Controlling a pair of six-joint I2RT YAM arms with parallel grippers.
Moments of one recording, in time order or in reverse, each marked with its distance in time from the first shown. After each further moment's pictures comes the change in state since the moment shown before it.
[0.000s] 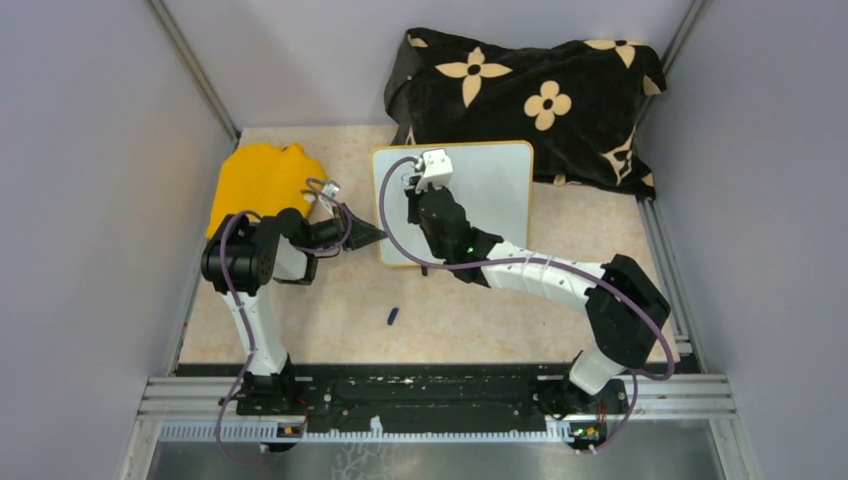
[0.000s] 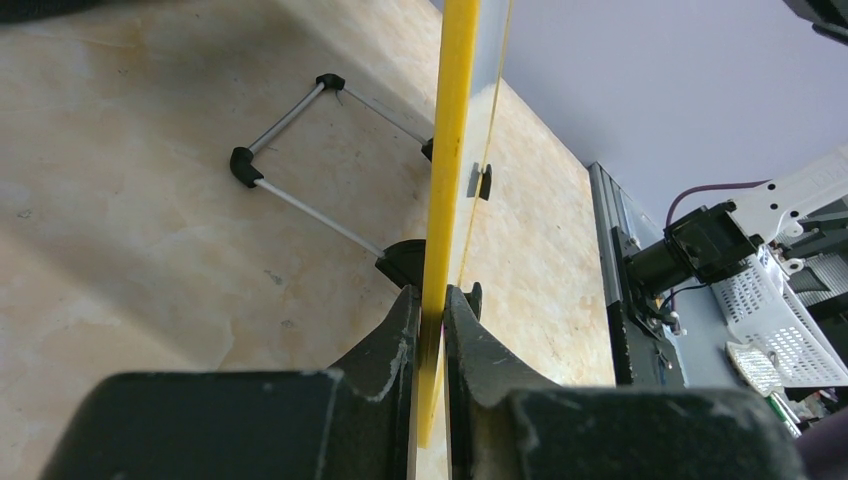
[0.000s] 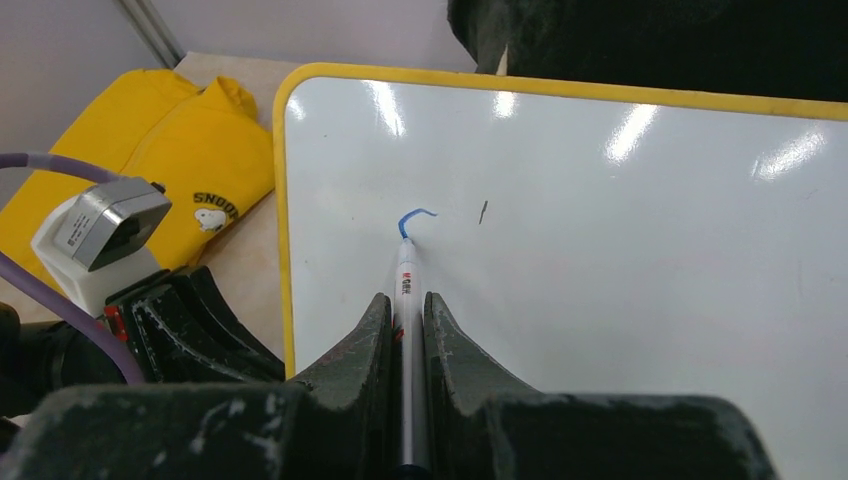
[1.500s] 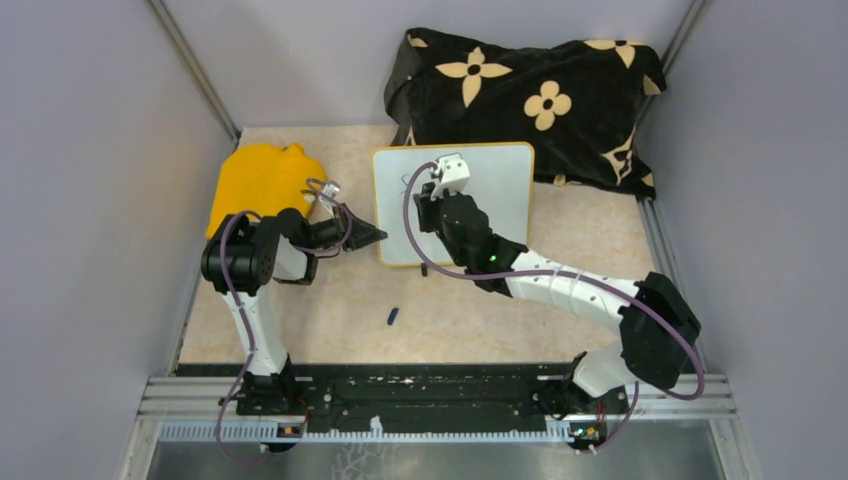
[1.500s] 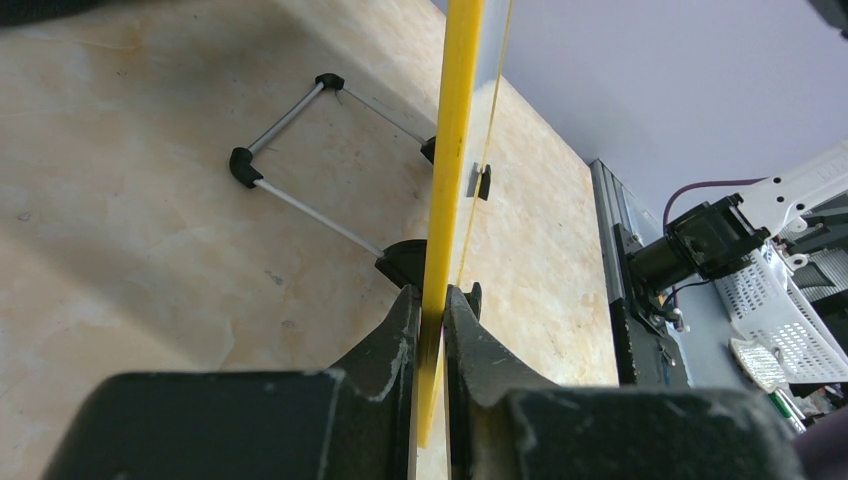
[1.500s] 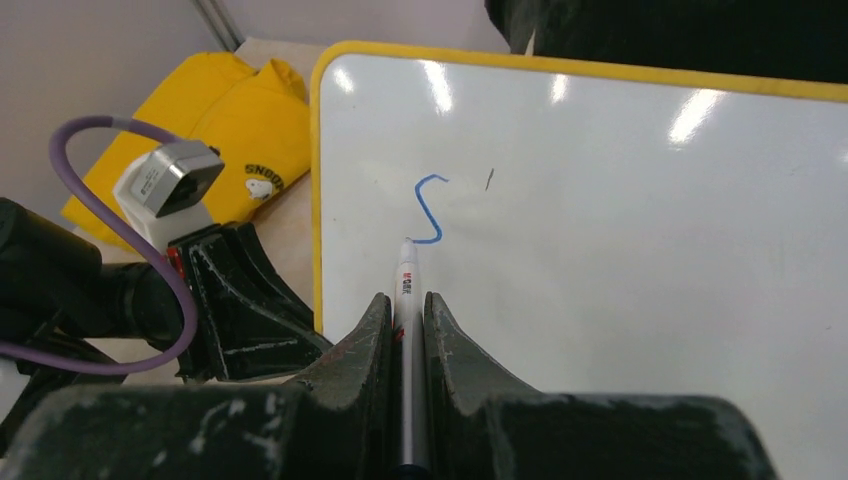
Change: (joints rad) left arm 0.000 0.000 0.000 0.000 0.003 0.000; right arm -0.011 -0.147 -0.114 -0.047 -0.124 0.043
